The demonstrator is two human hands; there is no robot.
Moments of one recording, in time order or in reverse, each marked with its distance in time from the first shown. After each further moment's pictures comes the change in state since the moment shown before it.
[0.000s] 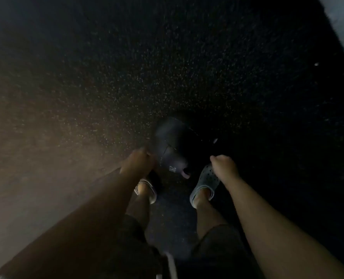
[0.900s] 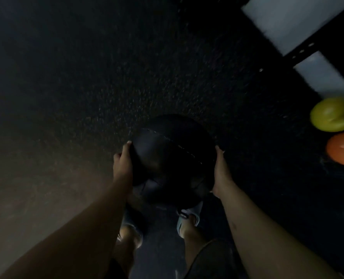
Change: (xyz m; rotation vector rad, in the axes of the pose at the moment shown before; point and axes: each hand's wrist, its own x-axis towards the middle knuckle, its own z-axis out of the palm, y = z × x) left_hand 0.031 0.158 0.009 -0.758 0.112 -0.059; right_hand 0.030 -0.015 -0.117 1.069 0.007 0.205
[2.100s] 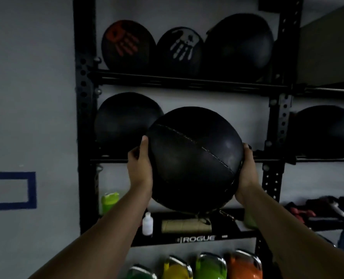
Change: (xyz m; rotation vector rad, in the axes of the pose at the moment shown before) left_hand -0.900 0.277 0.438 -0.215 -1.266 1.089; right_hand -0.629 -0.298 -0.676 1.012 0.437 -1.472
